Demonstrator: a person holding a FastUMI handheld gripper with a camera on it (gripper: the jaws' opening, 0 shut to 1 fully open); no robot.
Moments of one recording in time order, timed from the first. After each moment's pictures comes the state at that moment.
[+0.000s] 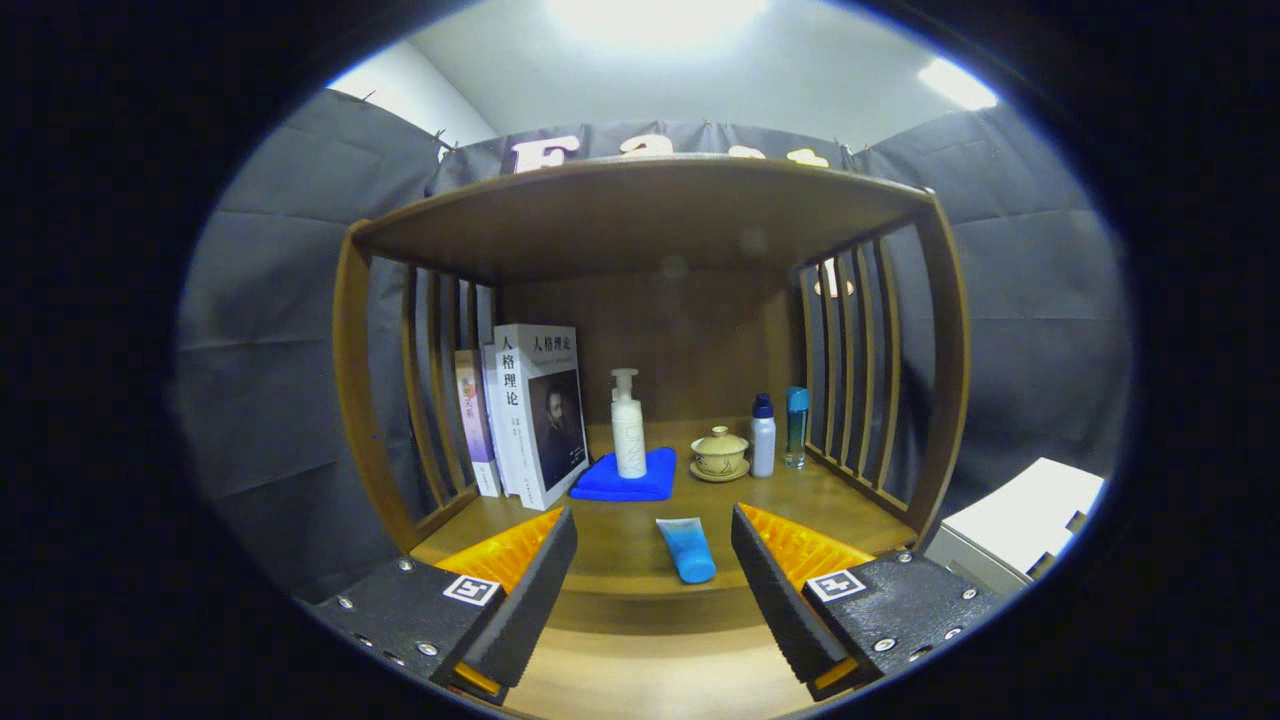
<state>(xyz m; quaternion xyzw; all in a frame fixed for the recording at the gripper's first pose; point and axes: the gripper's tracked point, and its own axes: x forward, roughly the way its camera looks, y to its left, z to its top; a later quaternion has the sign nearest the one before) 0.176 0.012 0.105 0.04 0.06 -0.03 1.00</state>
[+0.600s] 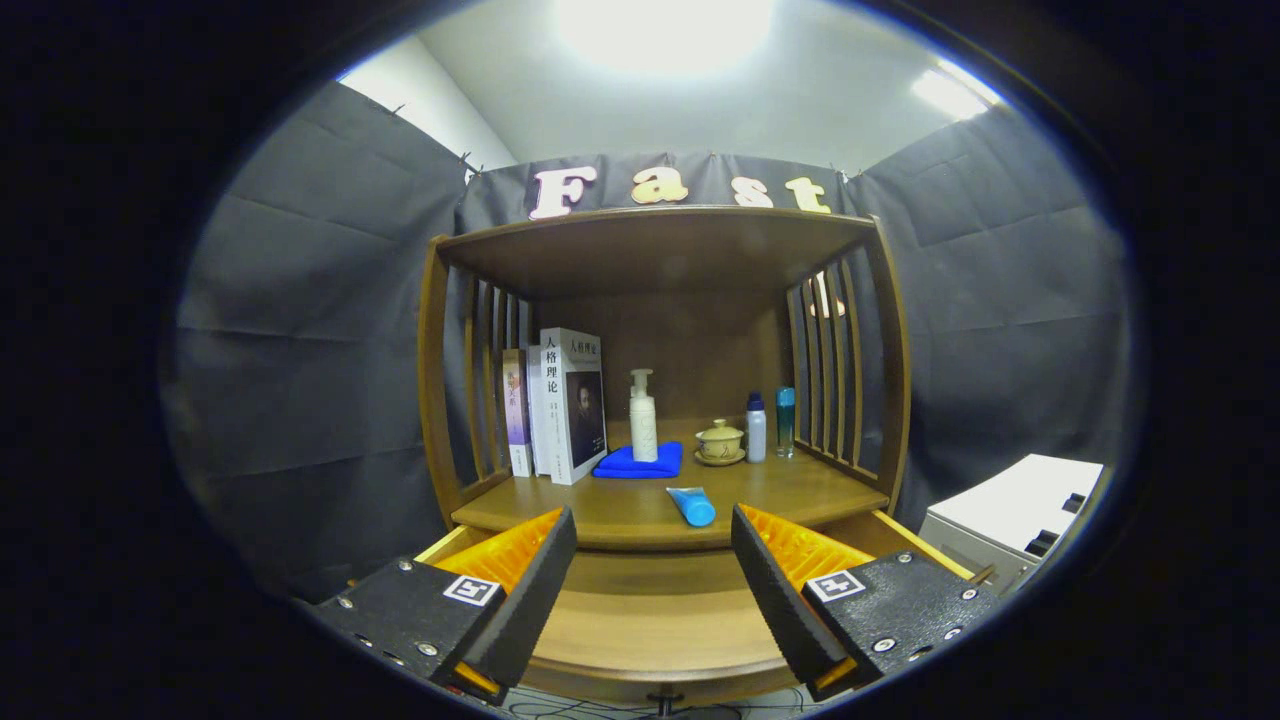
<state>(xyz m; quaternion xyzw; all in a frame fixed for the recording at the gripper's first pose) 0.079 0.031 0.077 0.04 0.02 -0.01 1.00</state>
